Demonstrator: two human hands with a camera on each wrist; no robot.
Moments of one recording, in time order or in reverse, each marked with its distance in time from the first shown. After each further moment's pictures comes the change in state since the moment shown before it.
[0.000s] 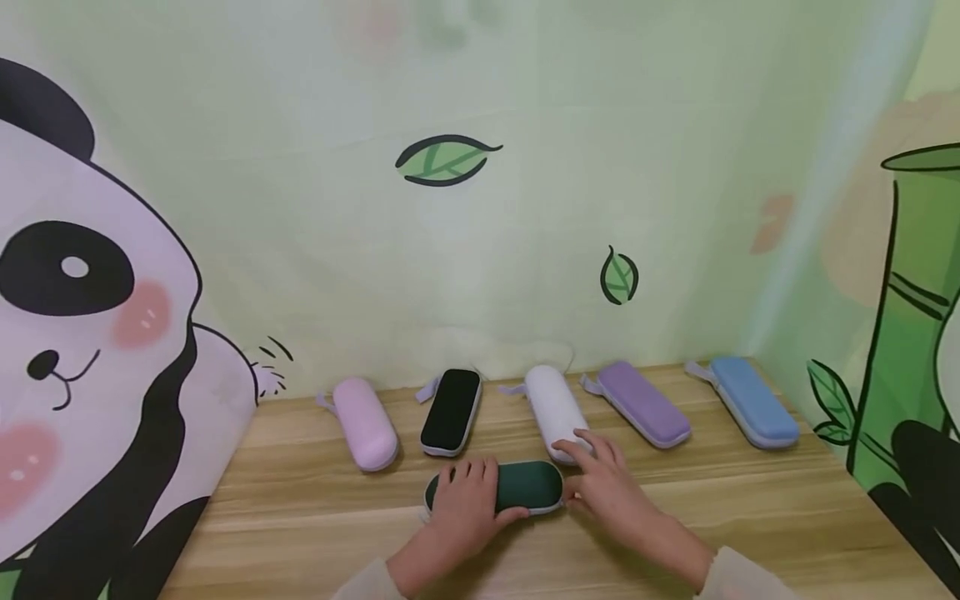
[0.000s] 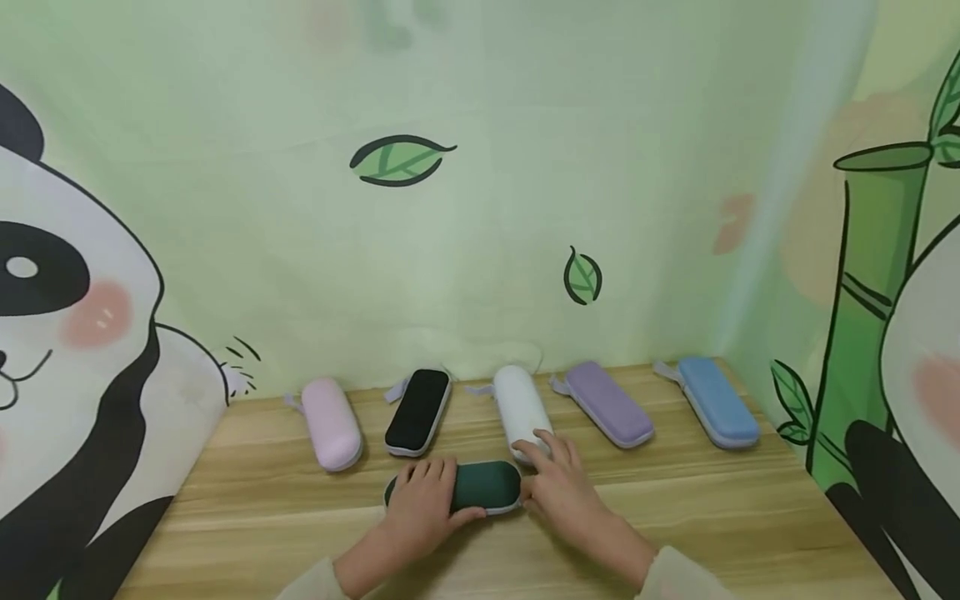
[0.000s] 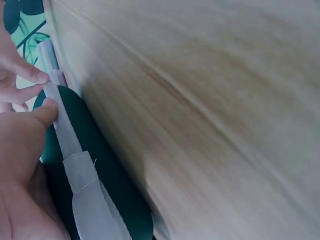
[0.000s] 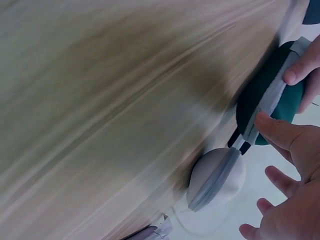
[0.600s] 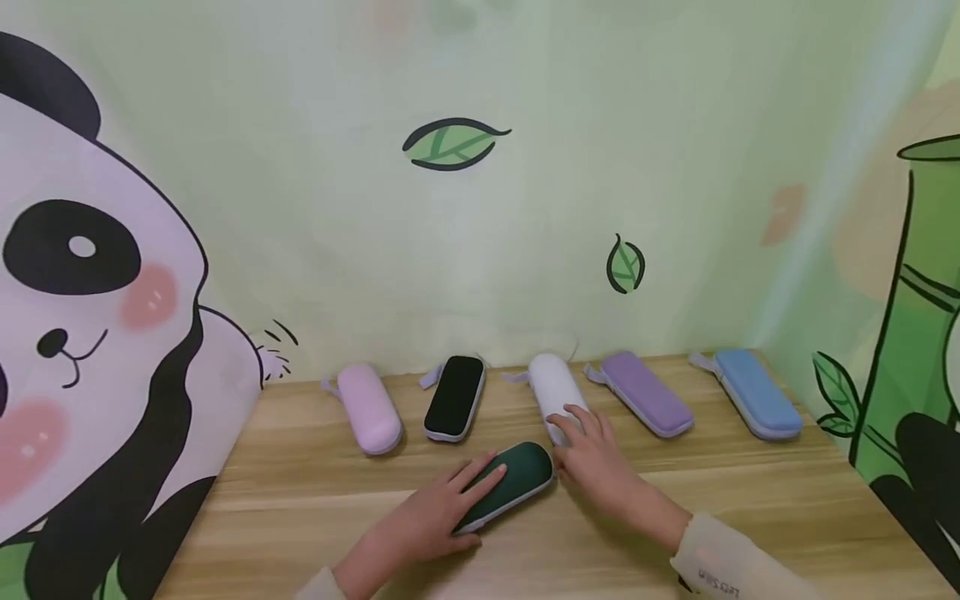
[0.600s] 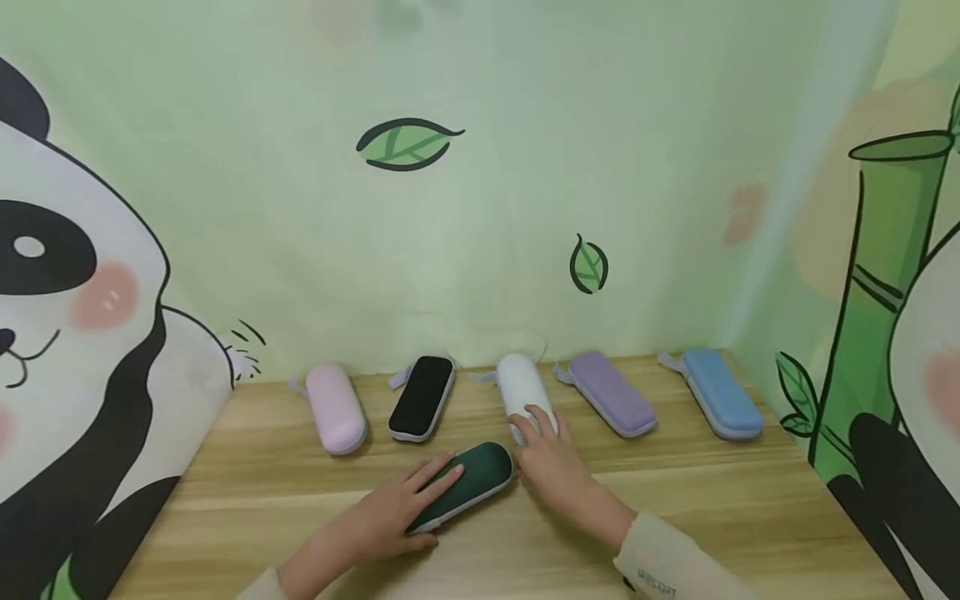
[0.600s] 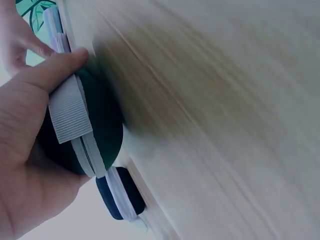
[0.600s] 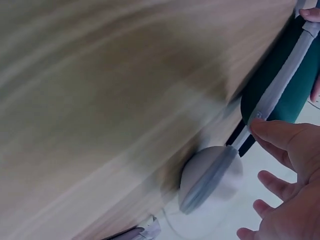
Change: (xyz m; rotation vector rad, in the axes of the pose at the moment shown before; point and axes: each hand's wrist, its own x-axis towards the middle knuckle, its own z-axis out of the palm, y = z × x) left_hand -0.038 -0.056 -0.009 -0.260 -0.186 0.448; right_hand 0.016 -0.001 0.016 -0.164 -0.027 0.024
